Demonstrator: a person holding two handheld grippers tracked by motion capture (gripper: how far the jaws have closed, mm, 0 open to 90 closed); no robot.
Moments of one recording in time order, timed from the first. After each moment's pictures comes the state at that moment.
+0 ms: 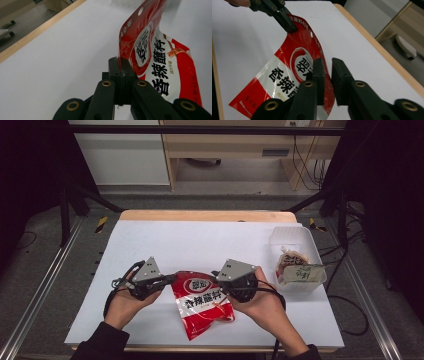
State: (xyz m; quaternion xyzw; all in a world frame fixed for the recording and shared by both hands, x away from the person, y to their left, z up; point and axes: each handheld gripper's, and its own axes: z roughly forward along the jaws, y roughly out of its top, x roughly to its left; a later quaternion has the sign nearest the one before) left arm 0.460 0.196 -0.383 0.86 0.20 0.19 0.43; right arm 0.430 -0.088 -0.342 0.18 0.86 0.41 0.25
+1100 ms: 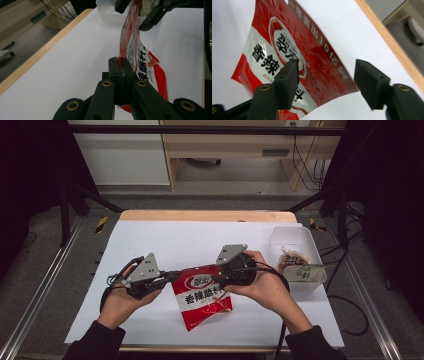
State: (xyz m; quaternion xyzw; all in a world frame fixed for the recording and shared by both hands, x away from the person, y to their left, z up) left arm 0.443 0.187 -0.341 0.86 0.14 0.20 0.45; right arm 0.469 -0.087 -0.332 0.17 0.90 0.33 0.21
